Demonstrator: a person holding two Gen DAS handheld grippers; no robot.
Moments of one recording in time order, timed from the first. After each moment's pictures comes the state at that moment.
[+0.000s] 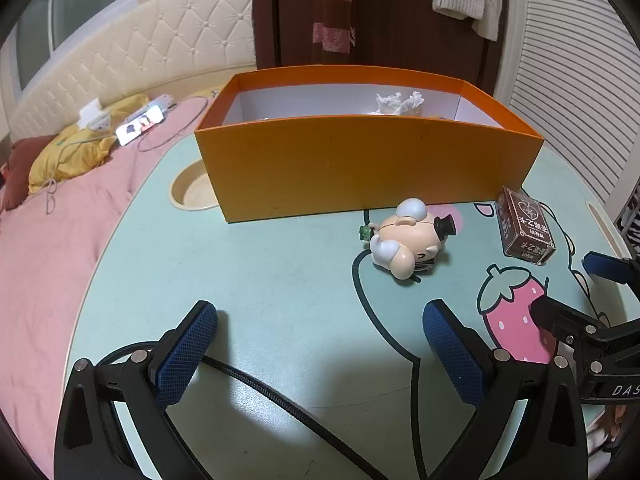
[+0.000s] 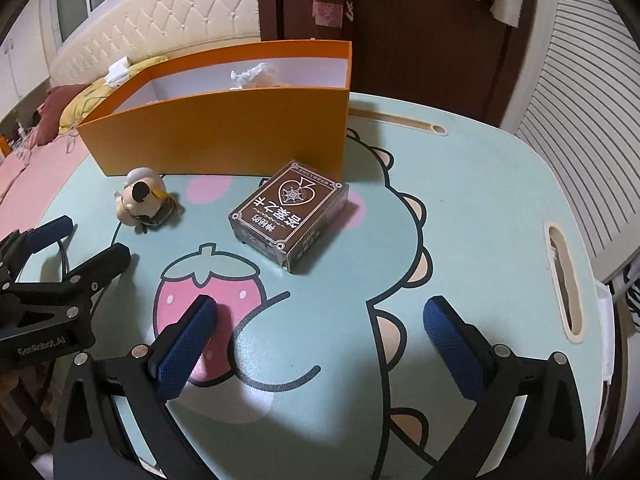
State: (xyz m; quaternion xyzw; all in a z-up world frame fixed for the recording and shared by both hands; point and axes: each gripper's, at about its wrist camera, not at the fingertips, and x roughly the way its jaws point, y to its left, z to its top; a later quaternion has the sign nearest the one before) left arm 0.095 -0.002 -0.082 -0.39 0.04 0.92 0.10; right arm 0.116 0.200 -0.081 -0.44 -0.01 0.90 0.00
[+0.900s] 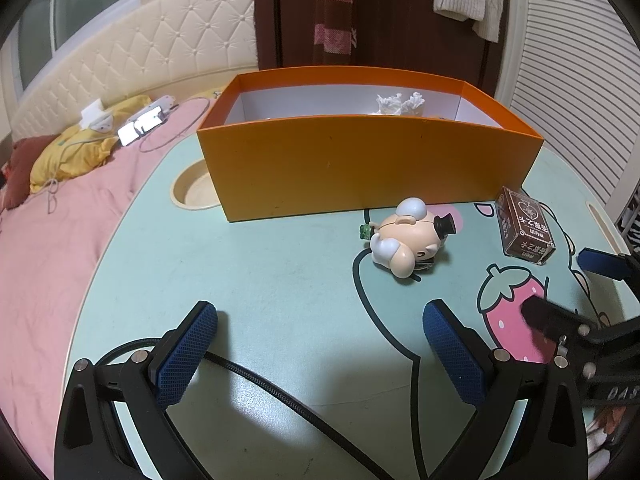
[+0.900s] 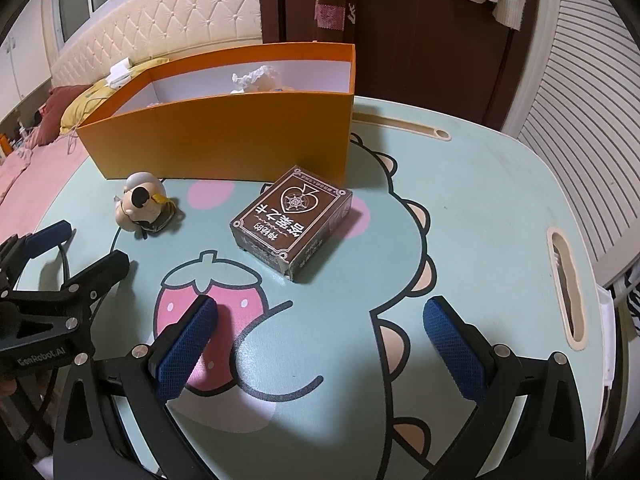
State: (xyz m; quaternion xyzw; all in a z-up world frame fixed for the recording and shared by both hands) left arm 0.098 -0.006 -0.082 -0.38 0.04 0.92 0.10; right arm 0.108 0.193 -0.082 -0.44 -0.02 0.90 -0.01
